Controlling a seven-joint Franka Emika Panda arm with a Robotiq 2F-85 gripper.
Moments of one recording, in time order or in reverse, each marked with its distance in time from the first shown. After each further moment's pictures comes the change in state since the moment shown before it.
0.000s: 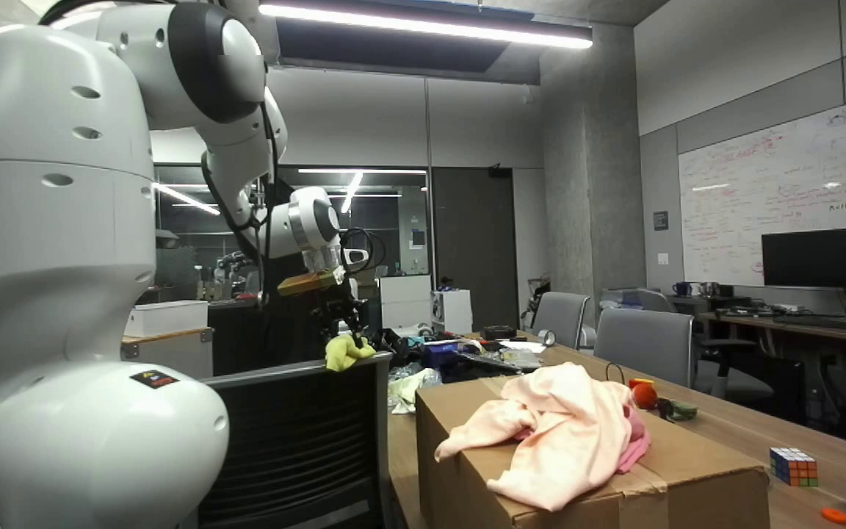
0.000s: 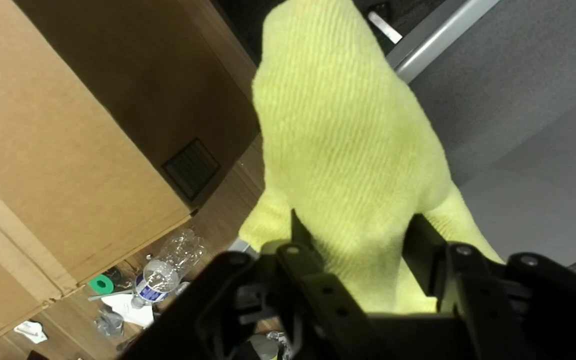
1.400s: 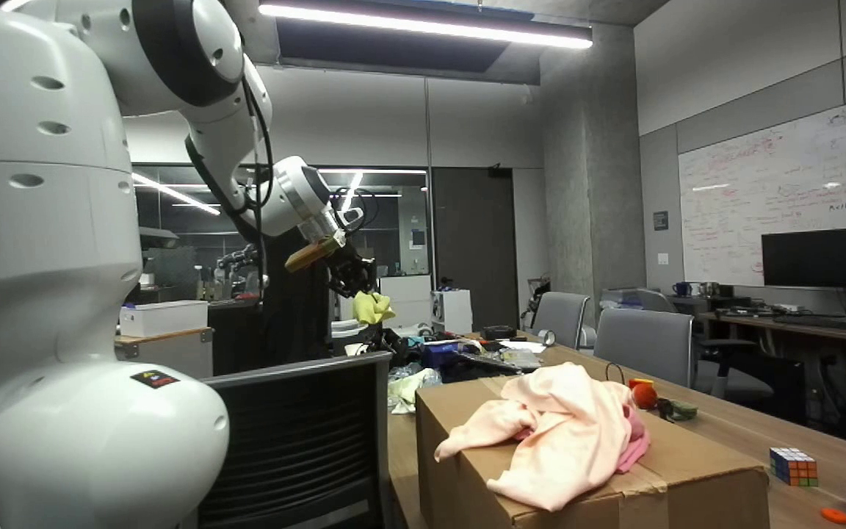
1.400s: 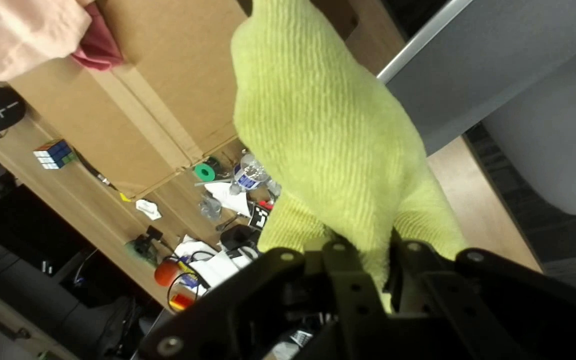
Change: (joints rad) arm 0.003 -0.088 0.002 0.049 -0.271 -0.006 0.135
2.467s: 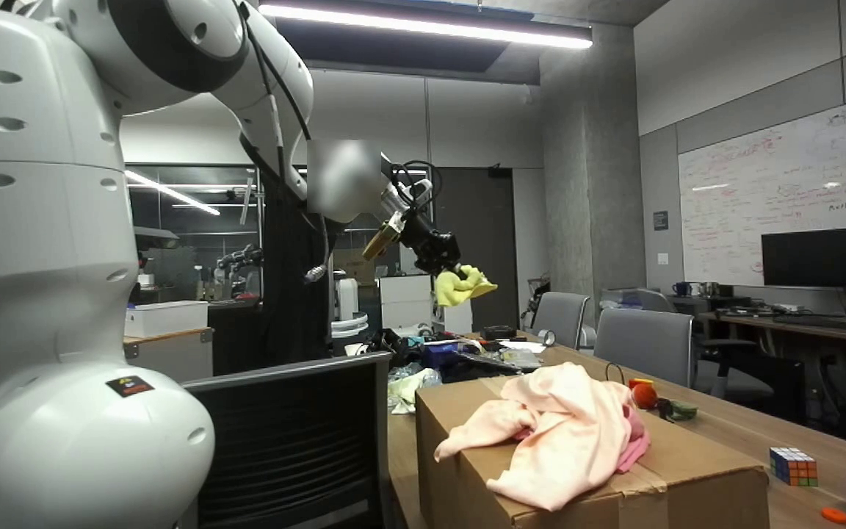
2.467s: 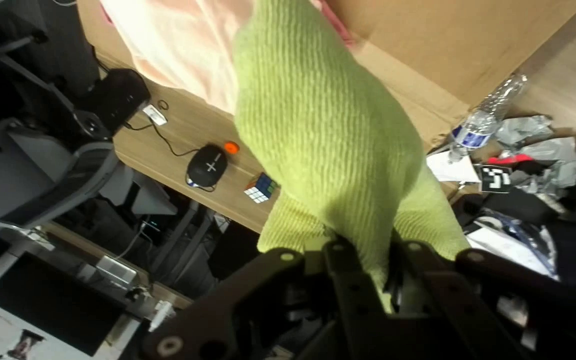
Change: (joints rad) arm -0.166 -0.017 -0.130 0.043 -0.208 -0.045 0.292
